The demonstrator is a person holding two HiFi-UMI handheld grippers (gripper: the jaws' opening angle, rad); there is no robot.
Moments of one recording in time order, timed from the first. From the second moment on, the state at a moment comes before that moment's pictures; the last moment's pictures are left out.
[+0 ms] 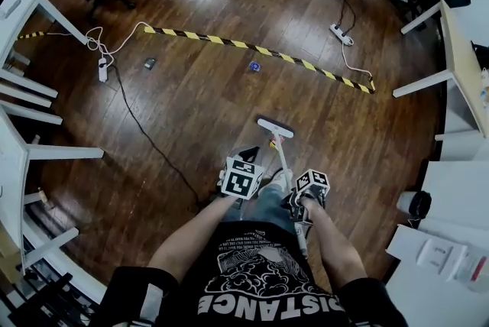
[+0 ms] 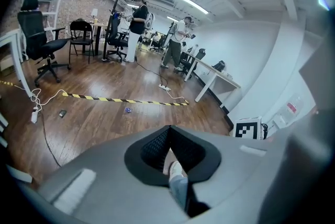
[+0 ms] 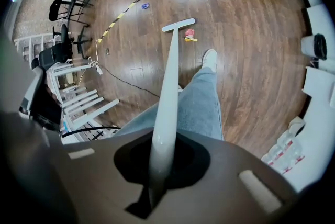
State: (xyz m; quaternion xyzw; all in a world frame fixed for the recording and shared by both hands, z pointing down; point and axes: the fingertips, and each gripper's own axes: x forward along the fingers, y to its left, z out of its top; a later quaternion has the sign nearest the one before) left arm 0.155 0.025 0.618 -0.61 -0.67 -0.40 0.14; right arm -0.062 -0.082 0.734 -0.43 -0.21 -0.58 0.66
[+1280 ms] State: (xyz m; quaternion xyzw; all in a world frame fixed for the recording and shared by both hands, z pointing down) left arm 0.437 -0.012 0.612 -0.76 -0.46 -0.44 0.08; right arm 0.245 0.011 0.726 -0.55 0.01 -0.75 0.37
